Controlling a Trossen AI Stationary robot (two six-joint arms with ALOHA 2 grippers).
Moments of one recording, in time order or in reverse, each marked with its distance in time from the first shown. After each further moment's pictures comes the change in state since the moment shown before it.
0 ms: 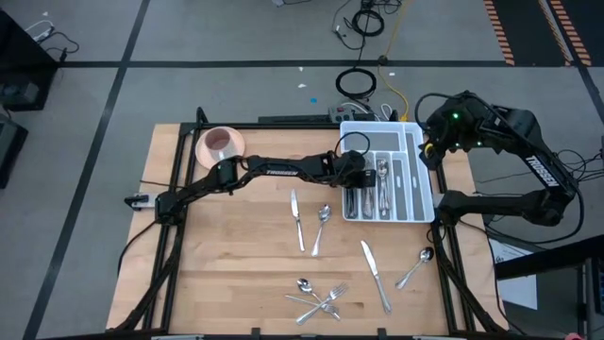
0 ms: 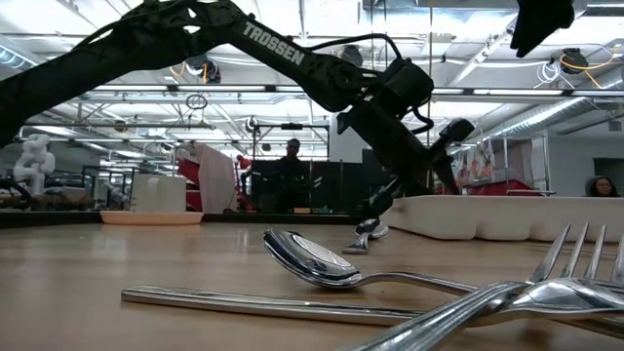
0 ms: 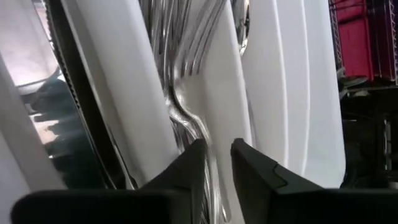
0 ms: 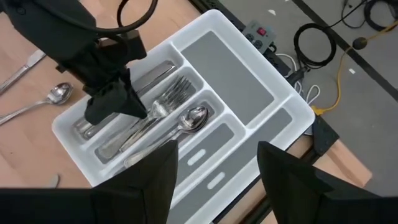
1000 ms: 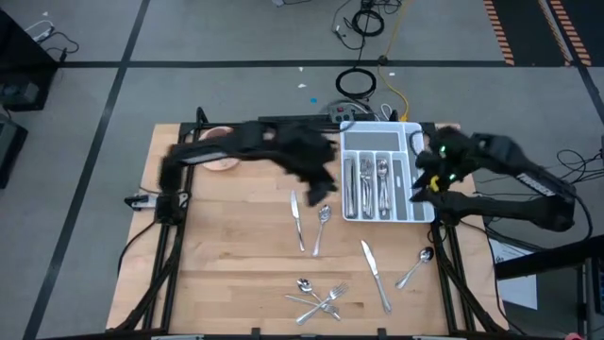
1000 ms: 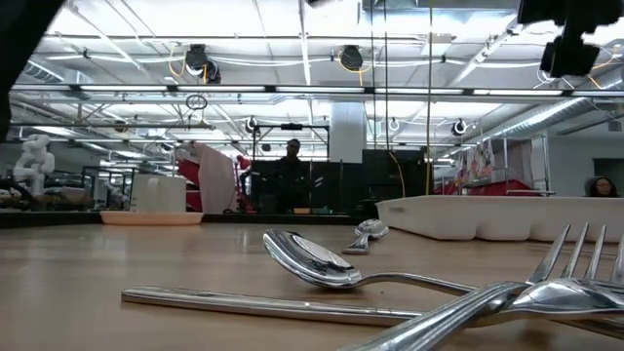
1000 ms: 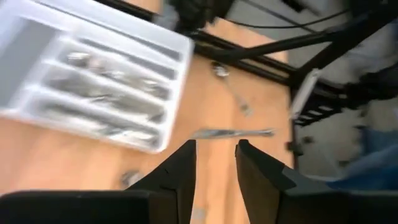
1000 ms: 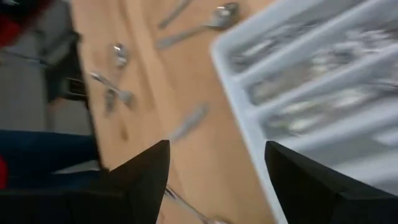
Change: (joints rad) left arm -0.136 -0.581 0.202 -0.815 0.139 0.852; right arm 0.164 -0.204 -0.447 0.159 -0.567 0.098
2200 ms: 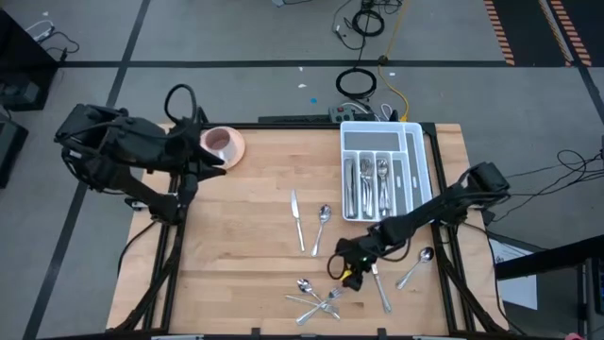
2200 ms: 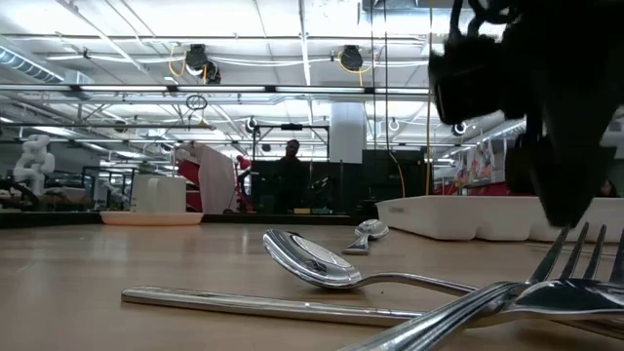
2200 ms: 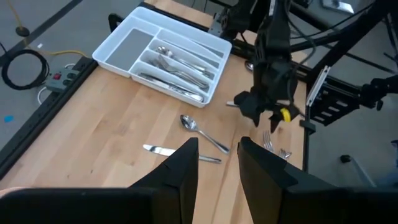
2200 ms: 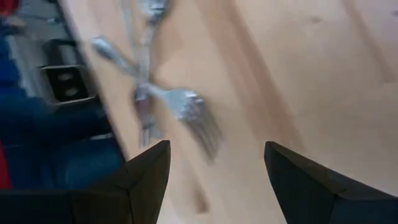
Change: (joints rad) left arm -0.299 -0.548 -0.027 -0.488 -0.474 -0.225; right arm 0.863 0.909 -0.159 1.199 0.141 0.914
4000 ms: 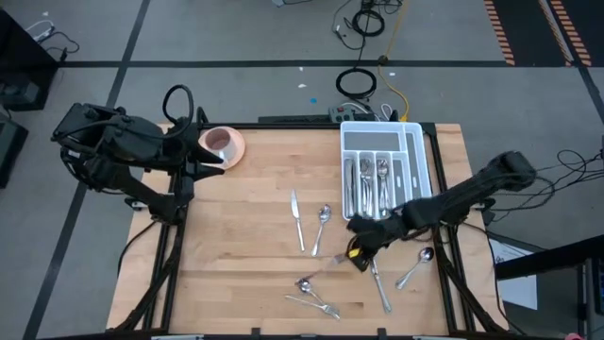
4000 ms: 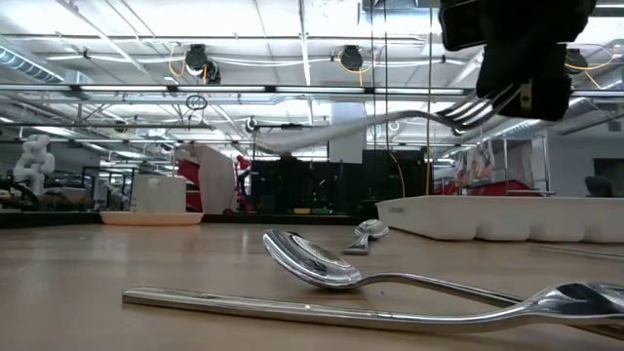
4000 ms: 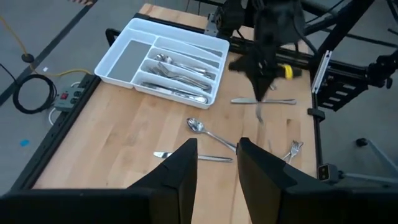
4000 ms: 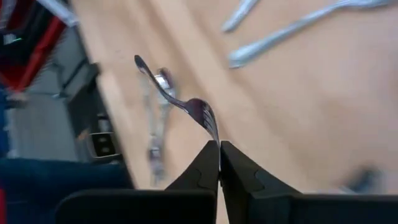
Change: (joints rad) left arm 0.000 -0.007 0.000 0.000 0.000 0.137; right arm -0.027 -0.330 -0.001 -0.224 0.294 0.003
